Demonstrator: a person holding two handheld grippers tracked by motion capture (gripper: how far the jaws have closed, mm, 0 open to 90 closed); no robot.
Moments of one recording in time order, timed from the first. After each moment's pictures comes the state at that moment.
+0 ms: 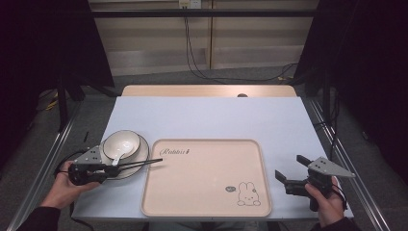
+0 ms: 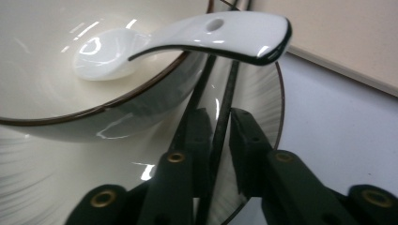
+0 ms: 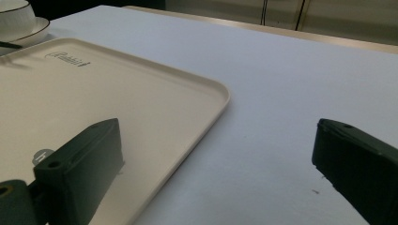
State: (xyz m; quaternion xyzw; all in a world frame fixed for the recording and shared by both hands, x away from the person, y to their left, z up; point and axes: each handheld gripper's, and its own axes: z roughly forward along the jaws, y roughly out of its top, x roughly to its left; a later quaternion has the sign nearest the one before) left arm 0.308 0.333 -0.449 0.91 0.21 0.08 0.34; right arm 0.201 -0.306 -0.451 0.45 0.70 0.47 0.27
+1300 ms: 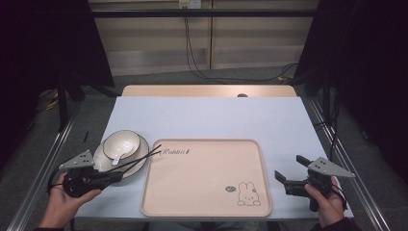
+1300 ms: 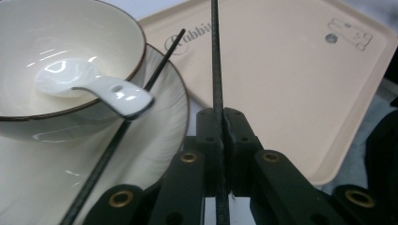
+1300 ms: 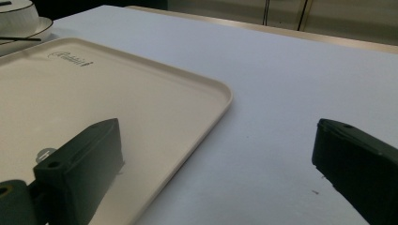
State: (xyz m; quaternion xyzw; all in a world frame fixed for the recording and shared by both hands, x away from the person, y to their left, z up) left arm 0.258 0.314 -0.415 0.84 0.33 0.04 0.43; right arm 0.200 -0.305 -0.451 0.45 0.70 0.48 0.27
